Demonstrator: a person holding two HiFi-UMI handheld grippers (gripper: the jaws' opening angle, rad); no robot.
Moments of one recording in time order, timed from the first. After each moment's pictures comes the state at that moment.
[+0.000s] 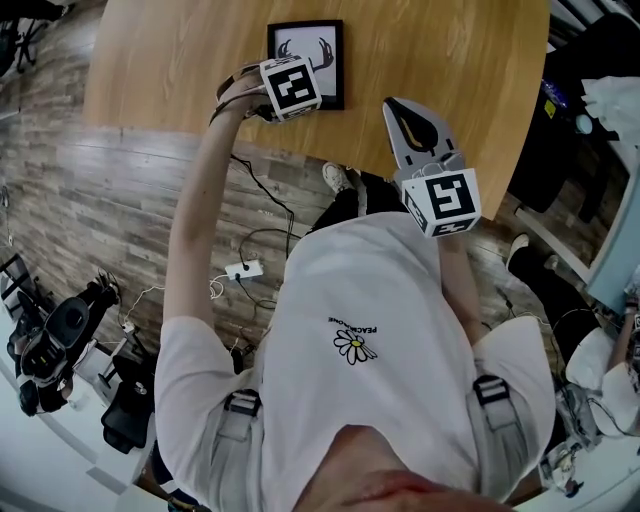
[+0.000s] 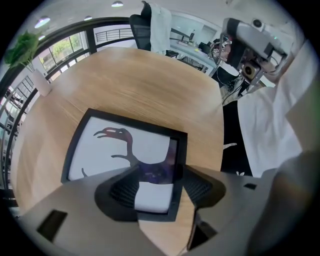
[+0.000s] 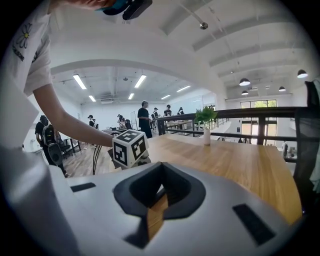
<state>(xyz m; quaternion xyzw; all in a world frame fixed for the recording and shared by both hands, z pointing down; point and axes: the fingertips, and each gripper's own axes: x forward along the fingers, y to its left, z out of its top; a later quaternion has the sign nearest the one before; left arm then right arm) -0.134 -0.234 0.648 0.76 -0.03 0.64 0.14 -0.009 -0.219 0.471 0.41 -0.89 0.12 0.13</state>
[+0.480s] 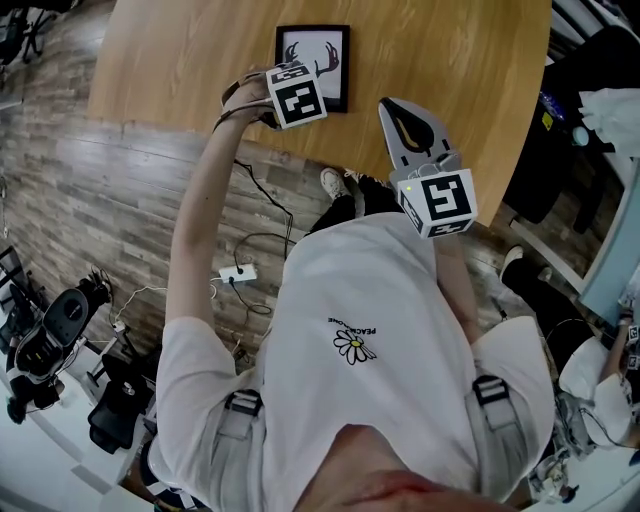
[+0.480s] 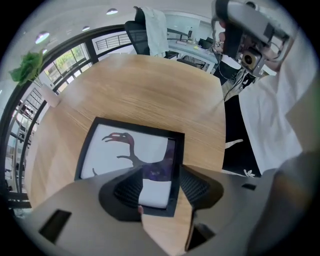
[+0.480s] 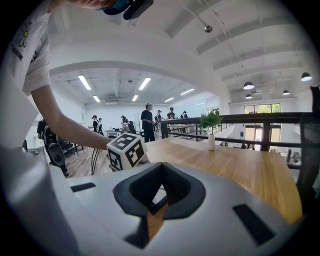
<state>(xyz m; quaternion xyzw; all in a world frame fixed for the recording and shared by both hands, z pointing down) -0.128 -0.234 0.636 0.77 -0.06 0.63 0.09 -0.021 -0.221 0.456 0.40 -0.91 0.10 0.12</state>
